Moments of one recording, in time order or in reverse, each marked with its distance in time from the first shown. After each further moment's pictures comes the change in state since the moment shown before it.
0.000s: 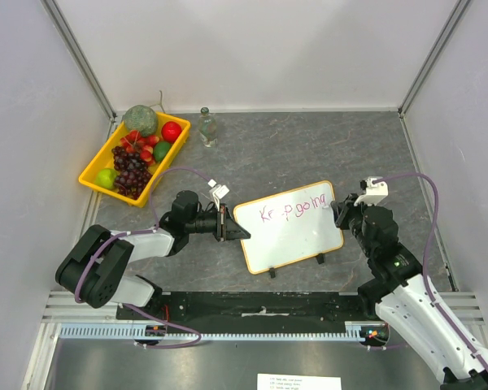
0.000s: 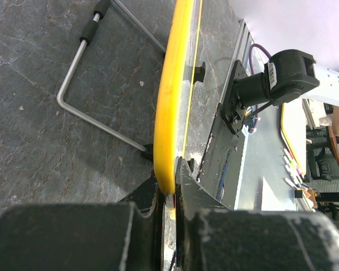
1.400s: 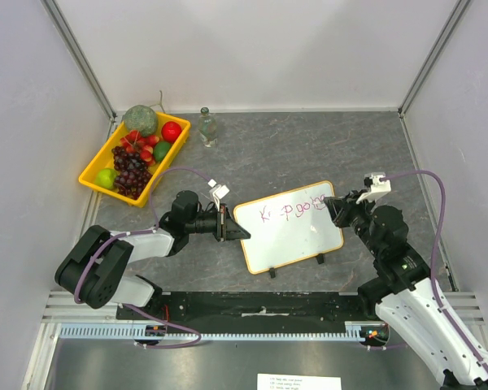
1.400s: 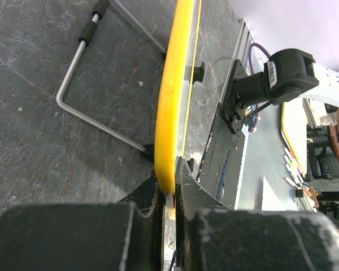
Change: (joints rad) left arm 0.000 -0.005 0.000 -0.002 0.000 0.003; right arm -0.001 -0.028 0.079 -0.011 -0.166 0.049
